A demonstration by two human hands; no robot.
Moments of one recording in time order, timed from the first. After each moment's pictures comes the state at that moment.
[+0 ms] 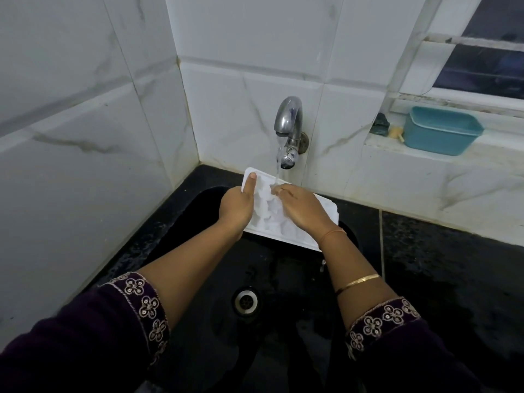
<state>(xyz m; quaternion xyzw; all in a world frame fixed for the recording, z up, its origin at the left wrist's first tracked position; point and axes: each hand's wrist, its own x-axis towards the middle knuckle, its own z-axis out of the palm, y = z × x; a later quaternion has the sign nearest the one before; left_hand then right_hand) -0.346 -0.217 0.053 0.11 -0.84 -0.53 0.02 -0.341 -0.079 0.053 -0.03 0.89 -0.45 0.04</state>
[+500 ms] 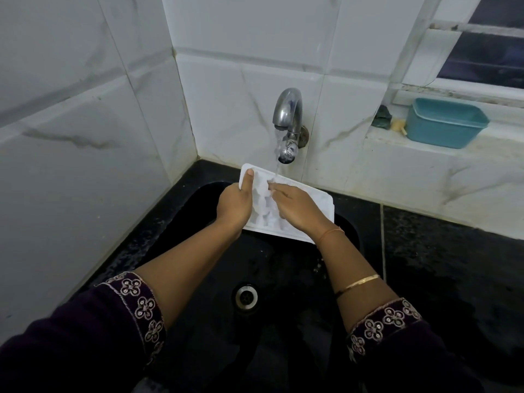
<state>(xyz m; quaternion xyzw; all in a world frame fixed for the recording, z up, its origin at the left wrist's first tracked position) -0.342 -0.216 0.050 0.11 -0.84 -0.52 0.03 -0.338 -0.086 0.051 -0.06 0.89 -0.45 0.06</state>
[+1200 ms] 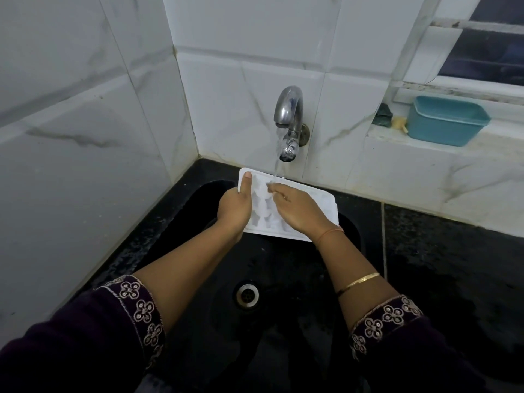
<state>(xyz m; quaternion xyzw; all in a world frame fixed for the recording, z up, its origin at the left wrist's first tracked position) -0.338 -0.217 0.045 0.15 -0.82 -0.55 0.01 -0.331 -0.085 0.049 -0.06 0.92 -0.39 0.05</state>
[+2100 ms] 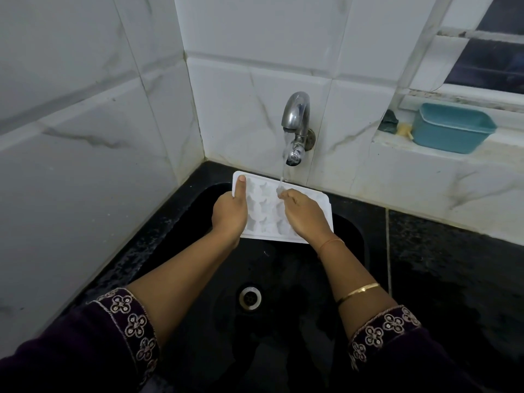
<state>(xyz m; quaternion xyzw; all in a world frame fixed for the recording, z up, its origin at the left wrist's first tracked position) -0.331 -0.232 0.042 0.18 -0.82 -0.55 0.06 -0.325 -0.088 0.042 0.03 0.88 -0.47 0.03</state>
